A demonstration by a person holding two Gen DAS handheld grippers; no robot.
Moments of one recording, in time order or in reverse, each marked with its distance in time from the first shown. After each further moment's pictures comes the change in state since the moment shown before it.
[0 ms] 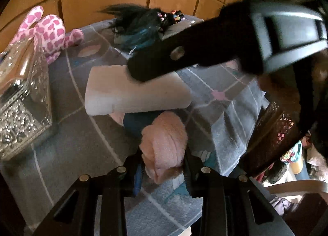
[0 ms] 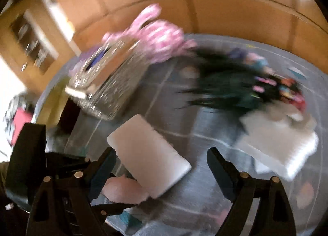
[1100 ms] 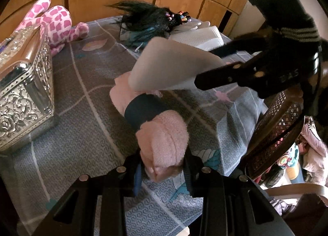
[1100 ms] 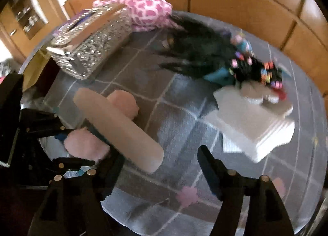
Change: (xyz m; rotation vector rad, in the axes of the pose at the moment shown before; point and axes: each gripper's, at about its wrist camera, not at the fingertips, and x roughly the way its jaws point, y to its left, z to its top) left arm -0.002 0.012 -0.009 -0.050 -0.014 -0.024; right arm 0.003 -0.014 -0.020 -0.114 0.155 -0.168
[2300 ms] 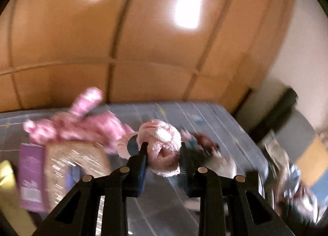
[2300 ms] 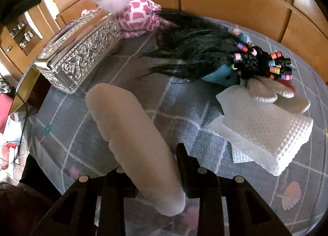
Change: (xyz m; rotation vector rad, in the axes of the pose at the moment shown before) left arm -0.119 0.089 0.159 -0.227 -0.376 0.049; right arm 0.037 -0.013 -0.003 0.111 -0.062 0.021
